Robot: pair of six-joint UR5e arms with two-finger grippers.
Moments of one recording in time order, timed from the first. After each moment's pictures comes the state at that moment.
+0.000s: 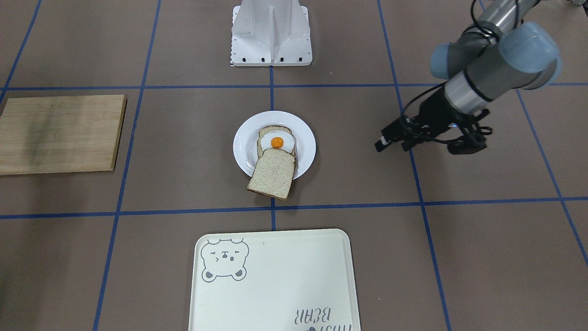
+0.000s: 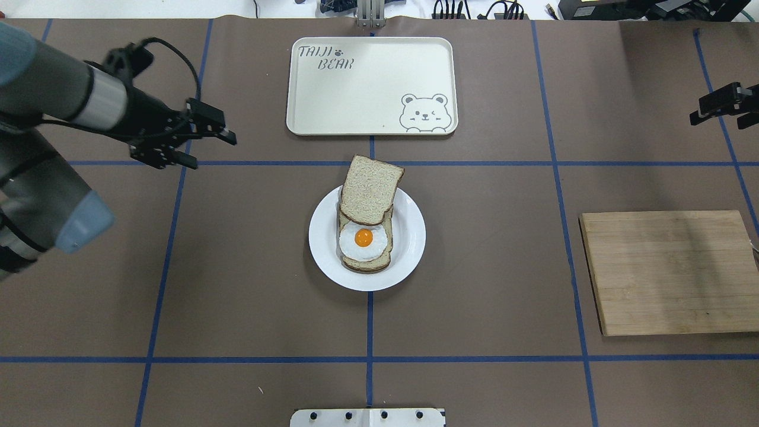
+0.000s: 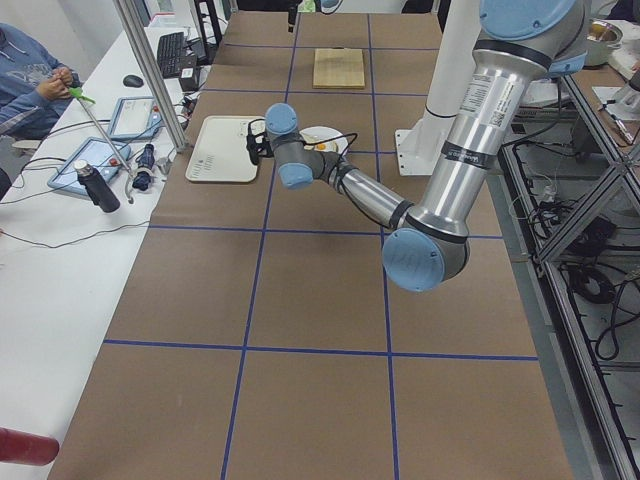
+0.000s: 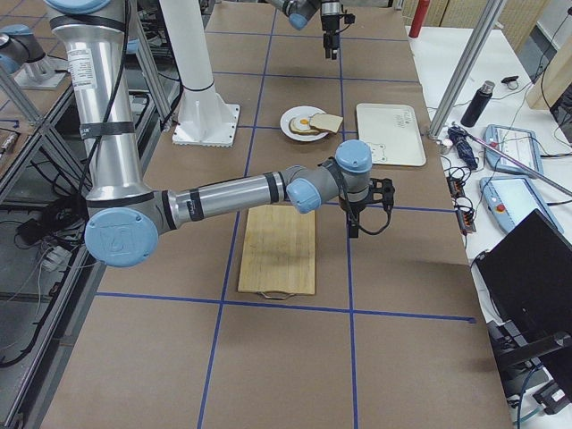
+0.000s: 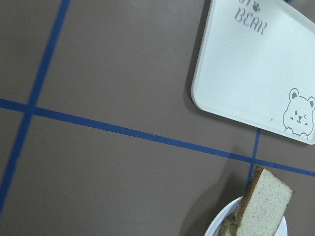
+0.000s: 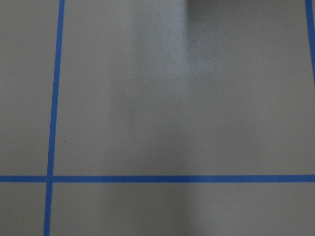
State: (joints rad) left arm -0.85 -1.95 -1.68 -2.31 -2.25 -1.54; right arm 1.30 -1.47 1.69 -1.27 2.32 0.59
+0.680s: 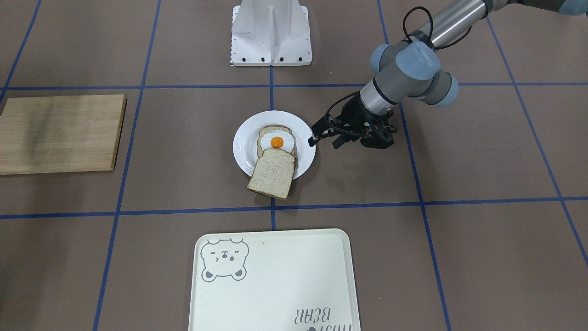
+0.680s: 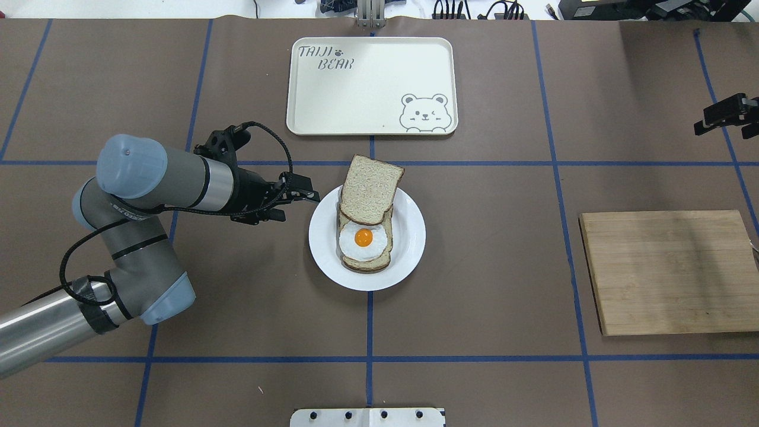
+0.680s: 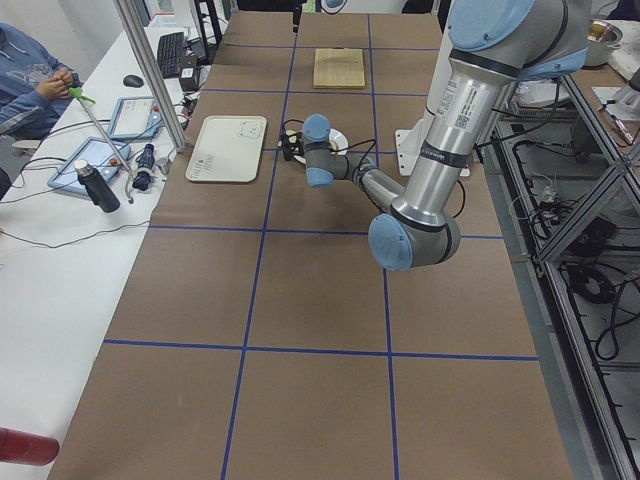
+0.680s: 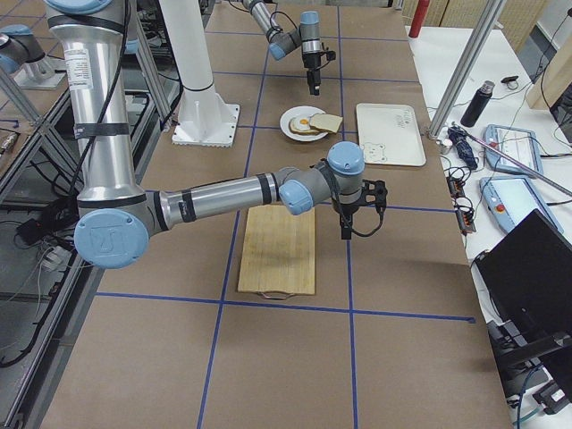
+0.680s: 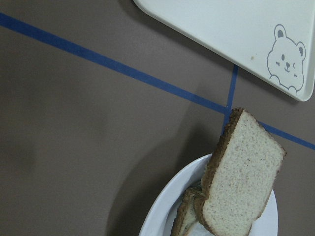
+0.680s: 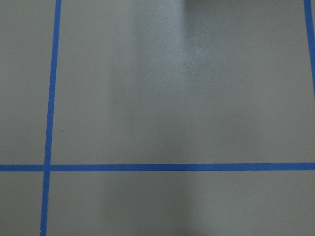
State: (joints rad) left arm -0.62 -2.02 -1.51 -2.58 -2.01 -1.65; right arm 1.29 -1.50 1.71 -1.27 2.32 0.59
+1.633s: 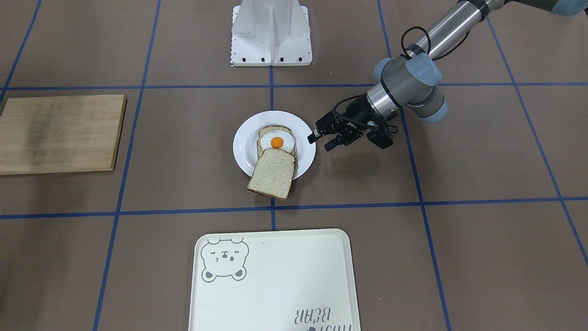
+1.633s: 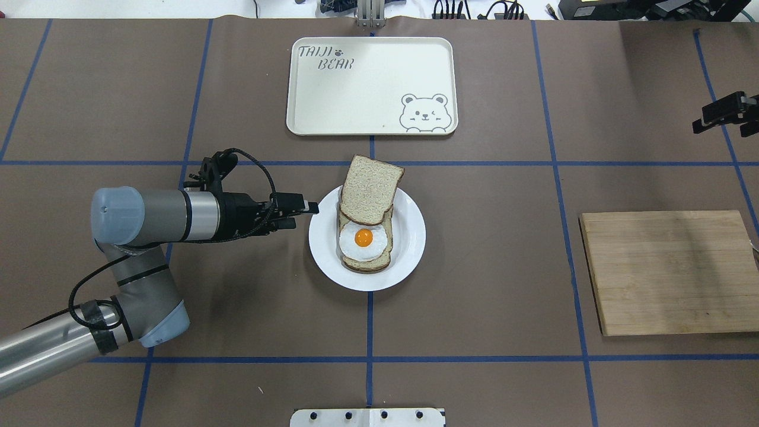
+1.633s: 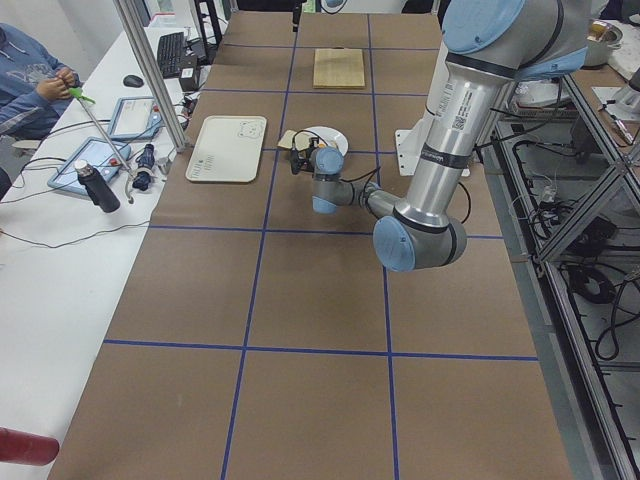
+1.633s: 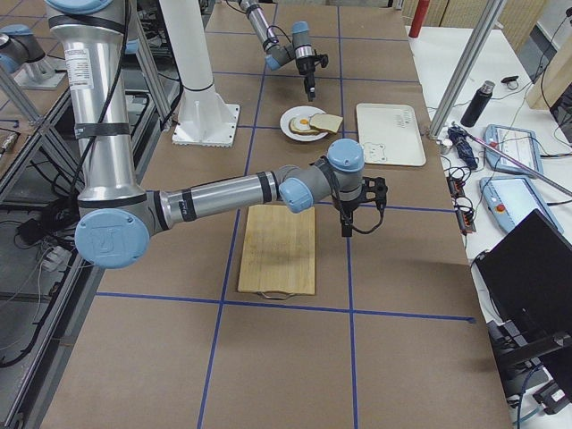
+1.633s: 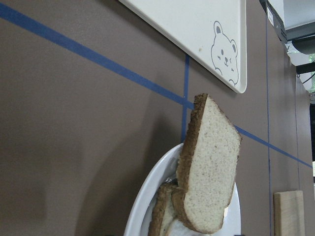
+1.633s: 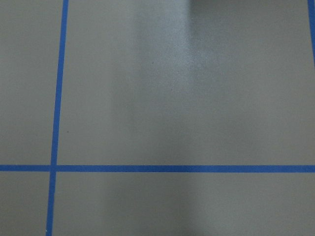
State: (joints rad) left arm -0.55 -1.98 -1.38 -2.99 -1.86 -1.69; right arm 1.29 -1.49 1.73 -1.27 2.32 0.59
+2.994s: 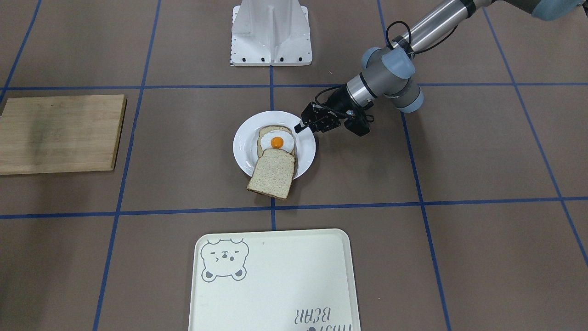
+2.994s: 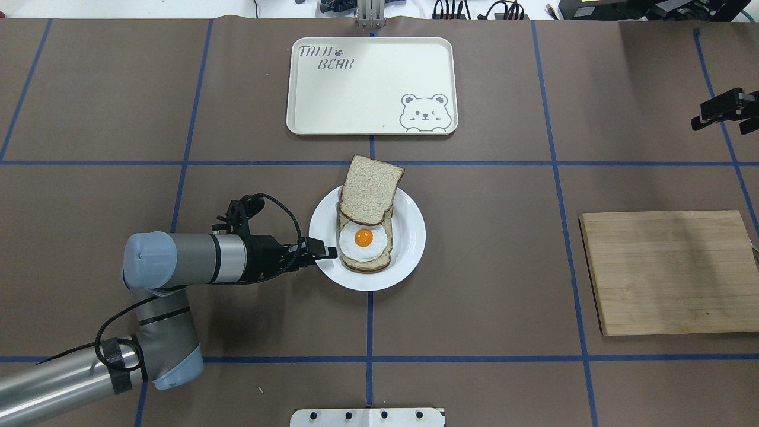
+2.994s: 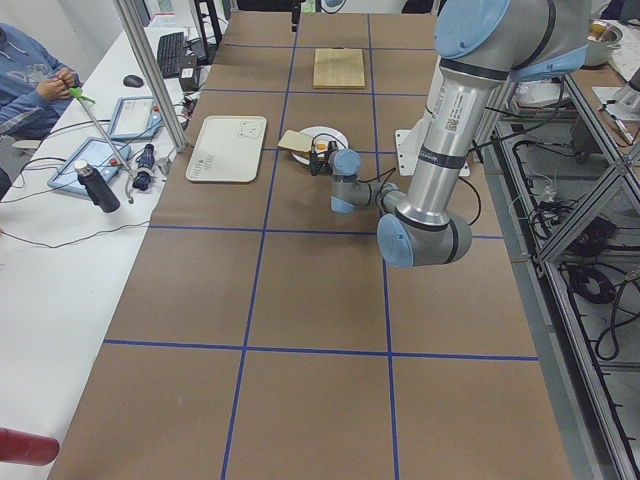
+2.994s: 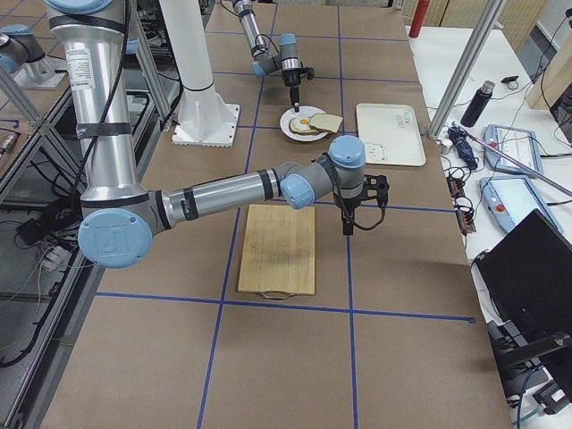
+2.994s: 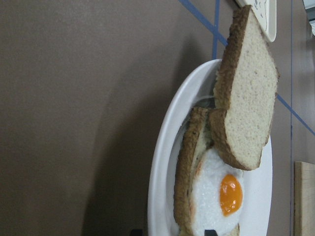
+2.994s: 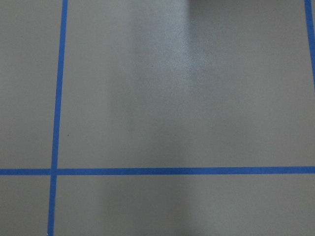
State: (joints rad) left arm -0.42 -2.00 -1.37 -2.99 -1.78 -1.69; right arm 1.29 -1.48 1.73 -1.30 2.31 0.59
